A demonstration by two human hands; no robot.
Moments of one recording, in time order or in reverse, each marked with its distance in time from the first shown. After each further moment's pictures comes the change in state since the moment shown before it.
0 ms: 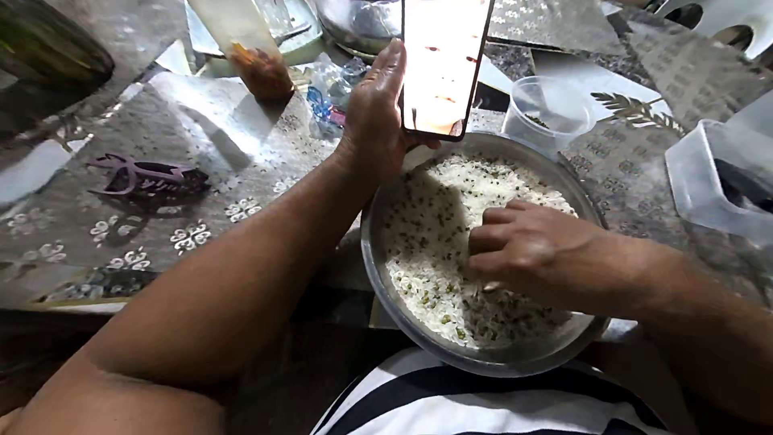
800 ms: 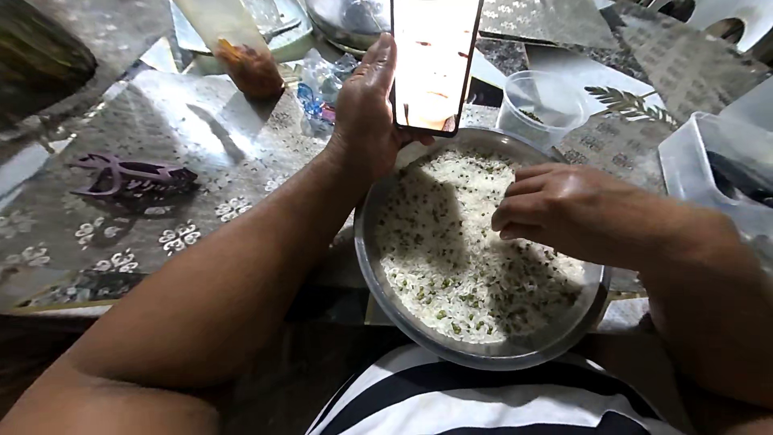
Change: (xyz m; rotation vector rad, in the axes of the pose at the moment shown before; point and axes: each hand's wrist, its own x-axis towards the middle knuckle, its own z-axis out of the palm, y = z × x) left_hand 0.002 0.001 -0.001 0.000 -0.001 -0.014; right_hand -0.017 0.025 -0.018 -0.013 0.086 0.097
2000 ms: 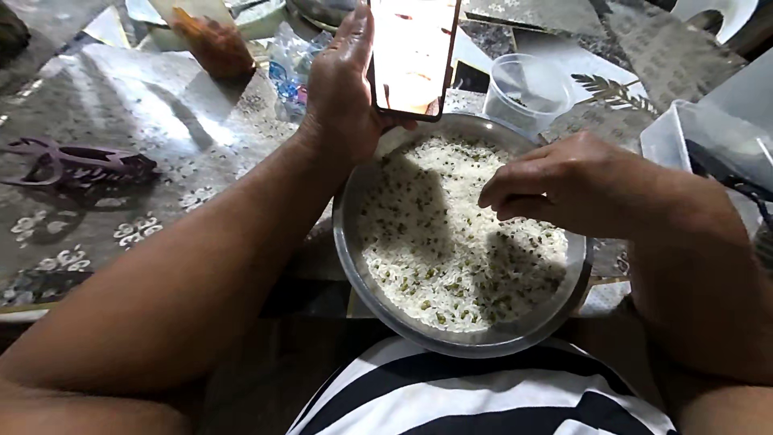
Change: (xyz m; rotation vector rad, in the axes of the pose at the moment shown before) left_hand 0.004 -0.002 -0.004 0.003 -0.049 0.053; right_hand 0.000 0.004 -0.015 0.148 0.033 0.048
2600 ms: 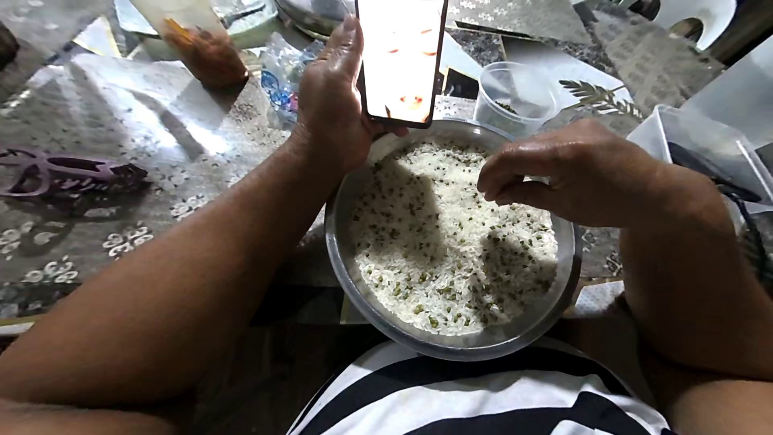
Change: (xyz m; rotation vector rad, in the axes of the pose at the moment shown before) left_hand -0.002 0.002 0.001 -0.015 0.024 -0.015; right_hand -0.002 0.009 -0.007 0.007 0.078 -0.007
